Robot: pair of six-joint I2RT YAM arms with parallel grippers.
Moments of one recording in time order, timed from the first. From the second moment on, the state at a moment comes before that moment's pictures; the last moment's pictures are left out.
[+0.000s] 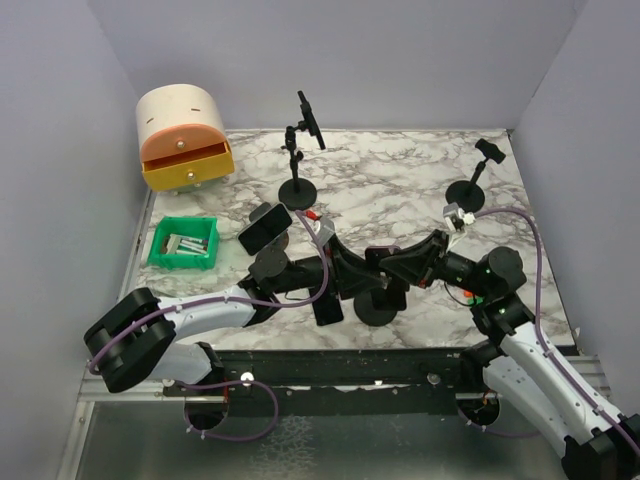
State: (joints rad) left arm -0.92 1.30 0.53 1.00 0.50 -0.64; right arm 0.40 0.63 0.42 0.35 -0.73 0.59
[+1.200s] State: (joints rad) left arm -0.93 1.31 0.53 0.99 0.43 -0.60; right arm 0.43 0.85 1.18 -0.65 -0.16 0.28
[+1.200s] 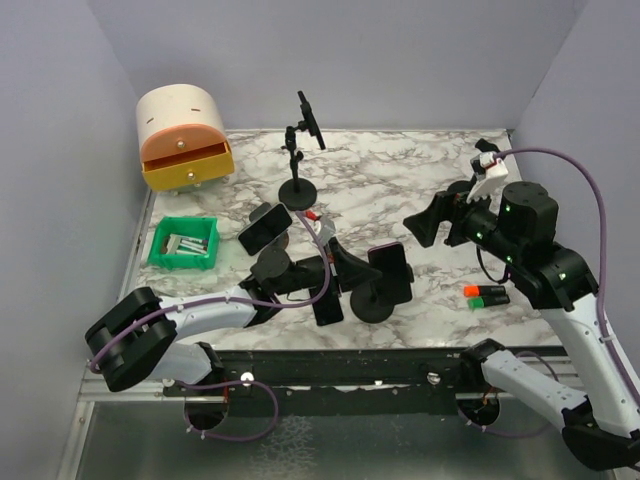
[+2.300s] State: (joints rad) left arm -0.94 1.40 0.63 0.94 0.29 -0.56; right arm 0.90 1.15 1.39 -0.91 0.43 0.40
